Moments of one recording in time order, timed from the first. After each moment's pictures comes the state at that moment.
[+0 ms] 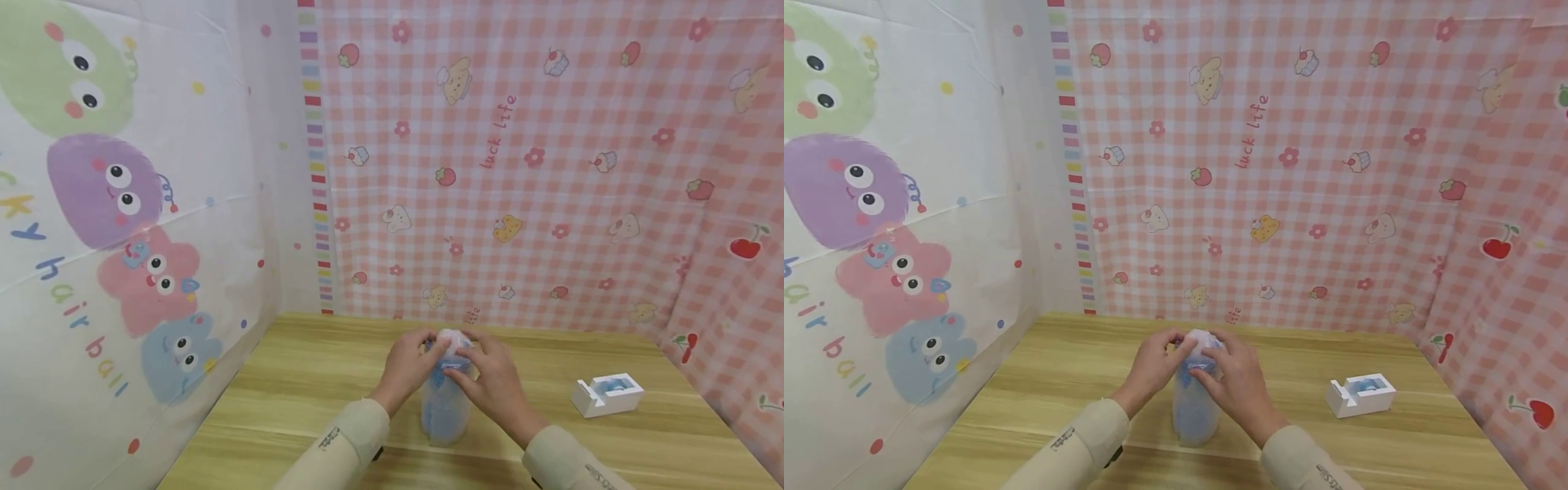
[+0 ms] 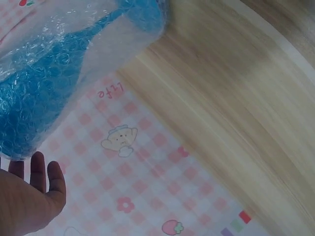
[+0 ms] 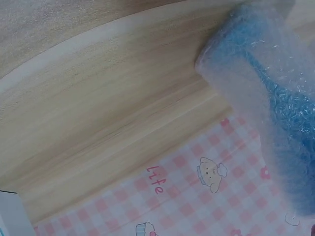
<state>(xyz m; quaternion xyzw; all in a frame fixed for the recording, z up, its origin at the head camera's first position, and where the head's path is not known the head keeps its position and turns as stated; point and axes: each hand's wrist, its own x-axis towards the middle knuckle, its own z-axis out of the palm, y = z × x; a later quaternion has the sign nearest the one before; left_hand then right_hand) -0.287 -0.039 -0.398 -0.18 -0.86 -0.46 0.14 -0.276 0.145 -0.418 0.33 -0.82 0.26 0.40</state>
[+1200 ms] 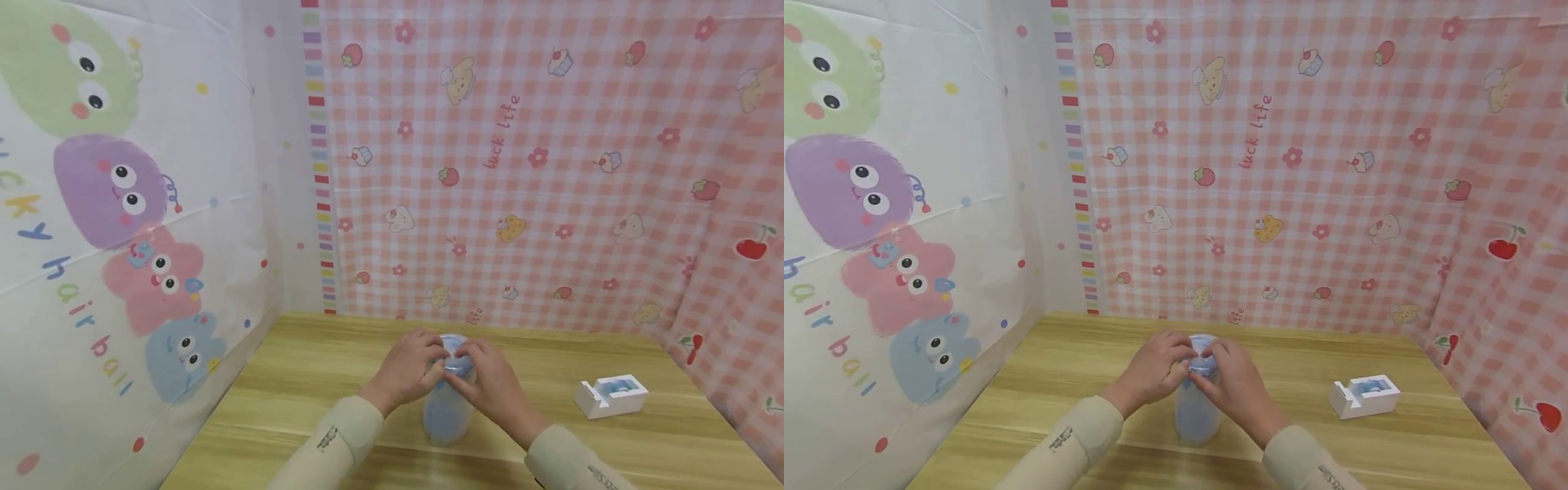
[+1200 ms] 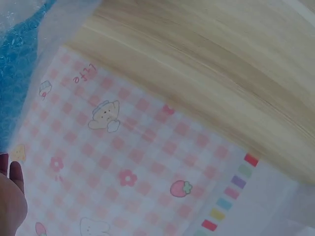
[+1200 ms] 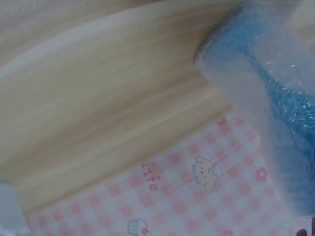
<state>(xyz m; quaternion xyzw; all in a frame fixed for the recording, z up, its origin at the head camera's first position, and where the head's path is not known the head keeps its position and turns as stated) -0.290 -0.057 -0.398 -0.39 -0.87 -0.16 0.26 -0.274 0.141 -0.415 0.34 -0.85 0.23 0.34</state>
